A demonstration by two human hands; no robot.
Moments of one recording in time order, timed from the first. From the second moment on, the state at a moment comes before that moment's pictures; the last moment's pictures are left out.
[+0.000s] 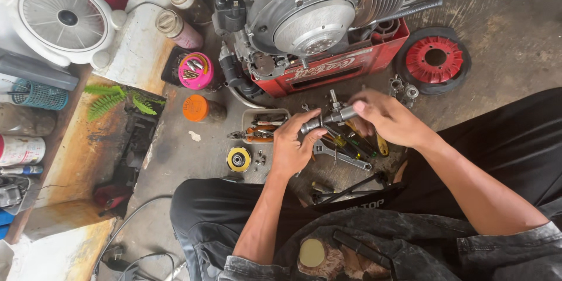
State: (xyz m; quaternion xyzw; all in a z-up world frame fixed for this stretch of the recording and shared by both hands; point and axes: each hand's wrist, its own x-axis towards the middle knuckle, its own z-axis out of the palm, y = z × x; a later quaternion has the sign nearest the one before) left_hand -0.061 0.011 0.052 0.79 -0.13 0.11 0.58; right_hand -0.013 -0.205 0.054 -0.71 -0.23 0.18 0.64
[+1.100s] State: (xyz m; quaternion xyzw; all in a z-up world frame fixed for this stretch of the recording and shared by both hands) left_hand -0.063 0.011 0.062 0.80 -0.20 0.04 0.57; right_hand -0.015 -0.205 0.047 -0.68 -0.22 0.18 0.68
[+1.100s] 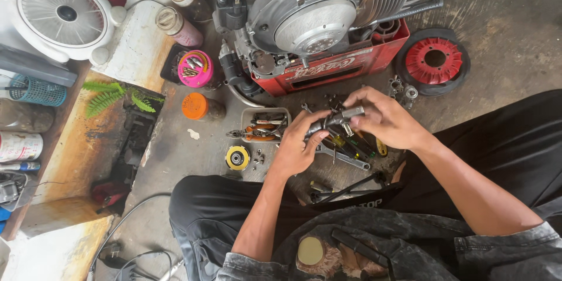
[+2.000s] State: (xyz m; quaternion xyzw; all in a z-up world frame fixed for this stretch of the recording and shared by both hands) left_hand -0.059 0.013 0.046 0.81 -0.20 0.08 0.55; right_hand -0.017 -0.198 0.044 -0.74 -0.20 0.19 0.62
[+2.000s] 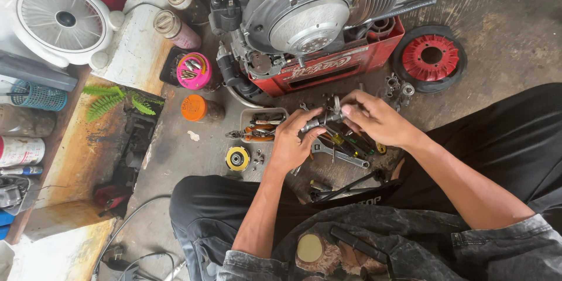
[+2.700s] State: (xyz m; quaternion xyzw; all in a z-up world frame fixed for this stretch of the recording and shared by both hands) left_hand -0.058 0.020 0.059 0.81 -0.18 0.10 0.54; right_hand -0.015 -0.208 0.030 -0.67 -0.22 0.21 0.68
